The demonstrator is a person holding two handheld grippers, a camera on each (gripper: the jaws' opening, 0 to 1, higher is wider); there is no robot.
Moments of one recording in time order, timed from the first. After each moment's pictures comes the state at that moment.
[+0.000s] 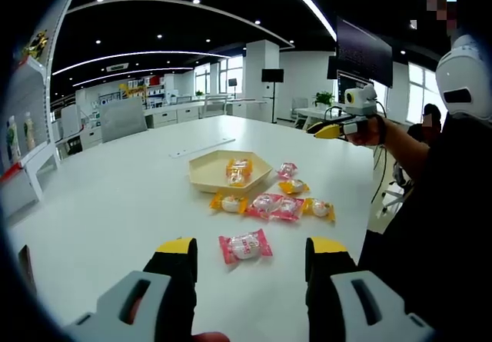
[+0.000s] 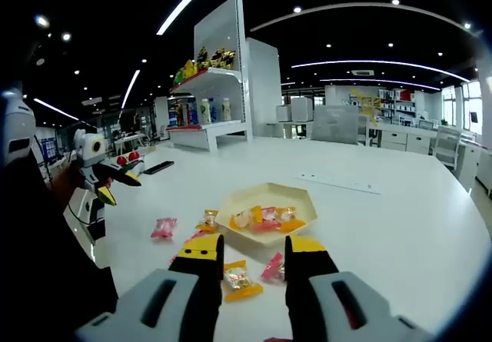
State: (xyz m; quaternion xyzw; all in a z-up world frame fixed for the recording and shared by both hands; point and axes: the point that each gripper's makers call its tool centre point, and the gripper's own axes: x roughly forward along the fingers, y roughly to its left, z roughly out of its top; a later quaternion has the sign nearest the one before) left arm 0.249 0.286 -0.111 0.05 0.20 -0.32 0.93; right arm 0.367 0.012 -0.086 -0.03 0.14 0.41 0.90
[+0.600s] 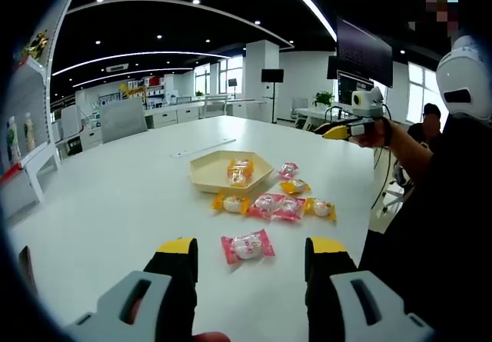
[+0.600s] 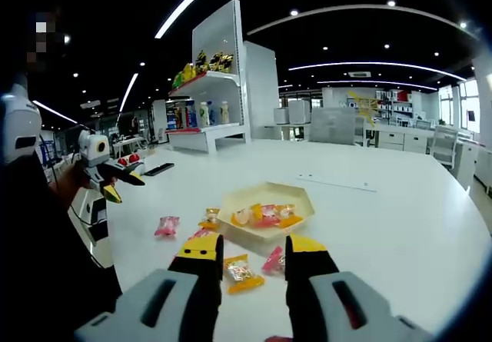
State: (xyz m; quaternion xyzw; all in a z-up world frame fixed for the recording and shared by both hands) left arm 0.250 0.286 -0.111 0.05 0.20 -0.32 0.93; right arm 0.353 0.002 -0.086 -0.02 0.14 0.40 0.90
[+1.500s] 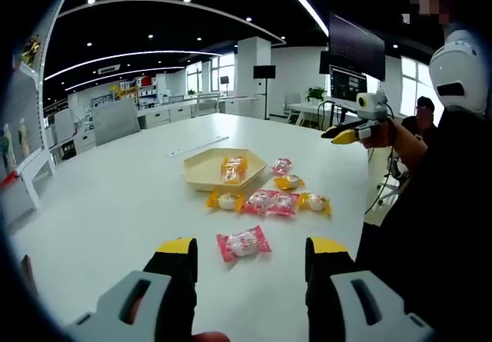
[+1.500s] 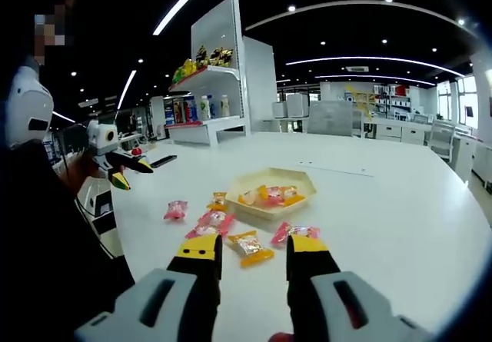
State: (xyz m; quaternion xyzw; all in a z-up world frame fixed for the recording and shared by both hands) left arm 0.245 0.282 -0.113 0.06 0.20 -0.34 0.92; right arm 0.318 -0.013 -0.105 -0.03 0.15 0.40 0.90
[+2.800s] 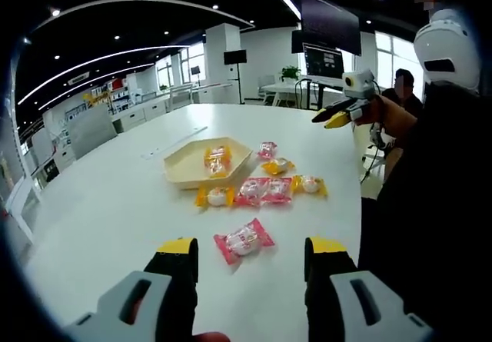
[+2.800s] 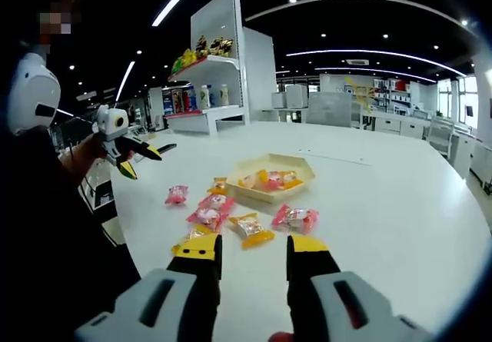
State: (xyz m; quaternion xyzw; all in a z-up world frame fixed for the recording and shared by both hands) left arm 0.258 0.275 -0.127 0.13 0.22 -0.40 0.88; right arm 0.305 -0.023 -0.120 -0.04 0.18 0.39 0.90
